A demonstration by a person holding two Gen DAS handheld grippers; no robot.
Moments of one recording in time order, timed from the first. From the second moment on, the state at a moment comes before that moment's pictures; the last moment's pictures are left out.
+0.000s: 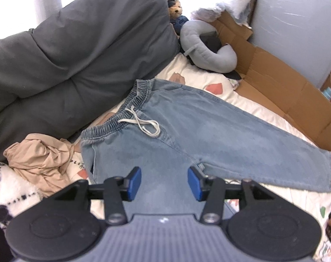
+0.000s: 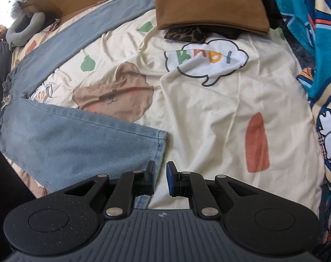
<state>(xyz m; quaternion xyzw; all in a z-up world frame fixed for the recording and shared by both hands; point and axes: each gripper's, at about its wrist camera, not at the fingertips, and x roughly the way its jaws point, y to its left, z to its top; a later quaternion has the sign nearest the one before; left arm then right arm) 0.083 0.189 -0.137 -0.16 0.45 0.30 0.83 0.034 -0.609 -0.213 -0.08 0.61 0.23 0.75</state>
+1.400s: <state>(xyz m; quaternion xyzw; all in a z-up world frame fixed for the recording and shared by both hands) -0.007 0.175 -0.267 -0.24 0.57 0.30 0.73 0.010 -0.630 -0.279 0.10 0.66 0.16 0.73</state>
